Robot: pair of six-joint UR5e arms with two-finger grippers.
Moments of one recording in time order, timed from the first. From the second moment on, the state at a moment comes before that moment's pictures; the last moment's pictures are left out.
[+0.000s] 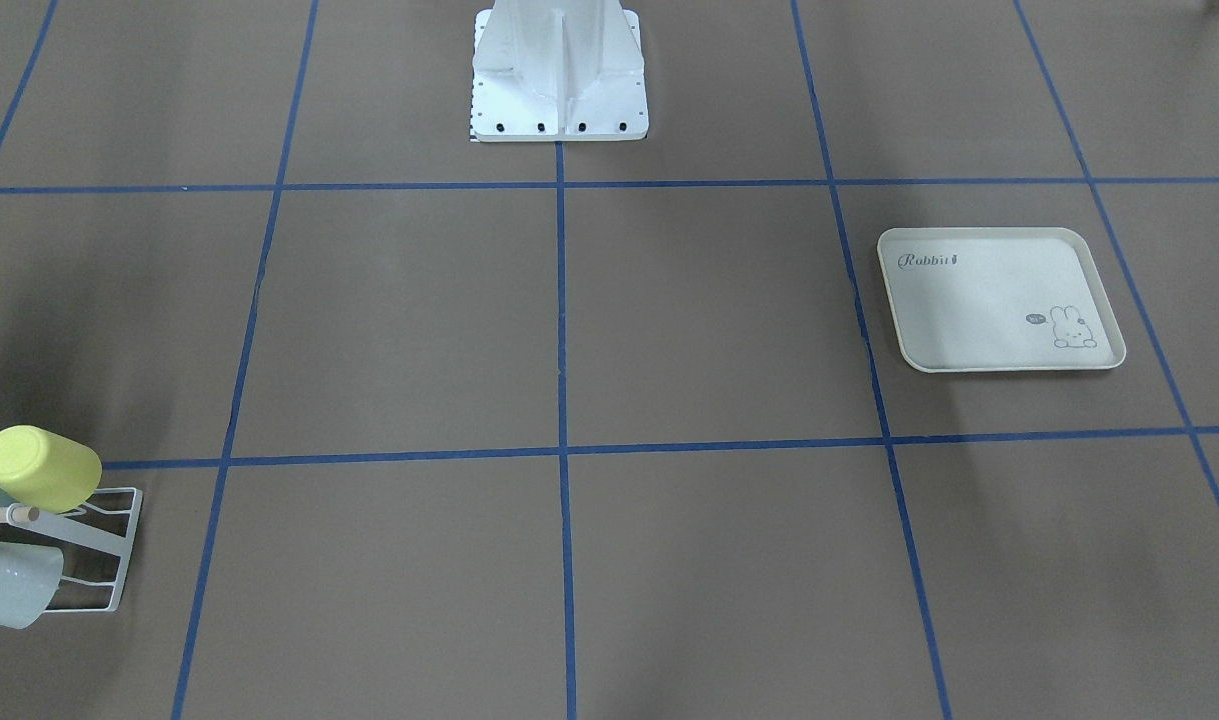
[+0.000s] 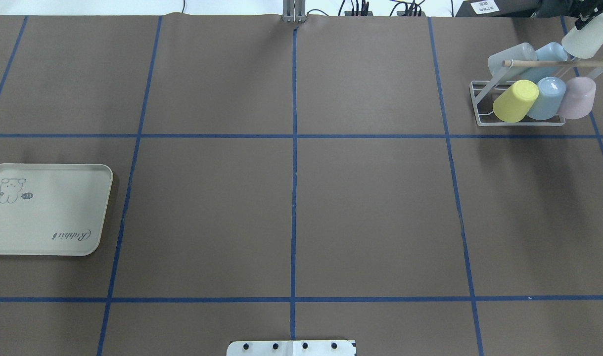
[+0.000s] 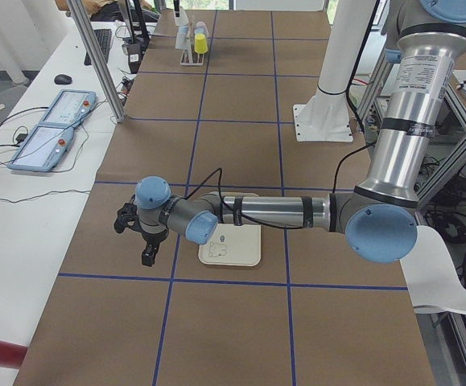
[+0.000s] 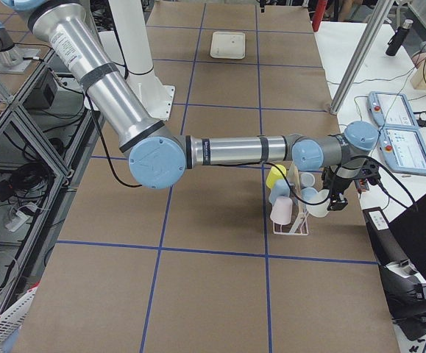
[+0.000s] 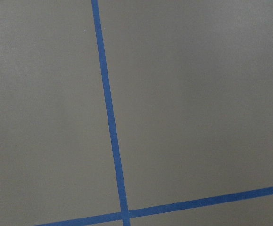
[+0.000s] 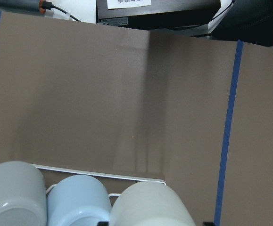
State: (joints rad) left arm -1.41 -1.77 -1.34 -2.02 -2.28 -0.23; right arm 1.44 -0.95 1.01 -1.41 2.29 0.13
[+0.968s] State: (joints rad) left arm -1.41 -1.77 -1.34 -2.02 -2.29 -0.23; right arm 1.43 -0.96 0.99 -1.41 2.29 0.10
